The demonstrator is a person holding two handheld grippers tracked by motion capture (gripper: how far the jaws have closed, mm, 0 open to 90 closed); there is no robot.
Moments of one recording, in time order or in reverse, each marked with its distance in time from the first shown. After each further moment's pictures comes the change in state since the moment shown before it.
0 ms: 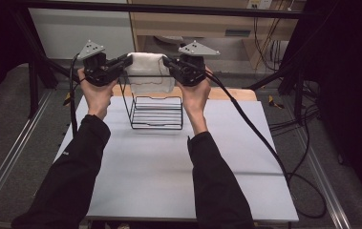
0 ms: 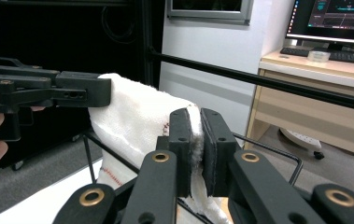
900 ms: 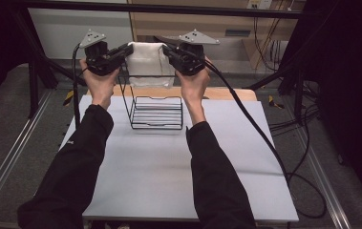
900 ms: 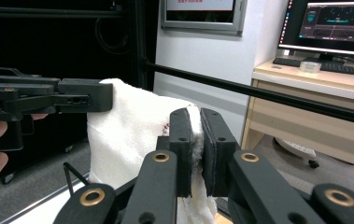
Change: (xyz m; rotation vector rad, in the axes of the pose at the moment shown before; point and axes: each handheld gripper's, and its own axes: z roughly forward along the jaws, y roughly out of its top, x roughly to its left) left arm 0.010 0.017 0.018 -0.024 0.032 -0.018; right arm -0.012 0.017 0.016 -0.034 -0.020 0.009
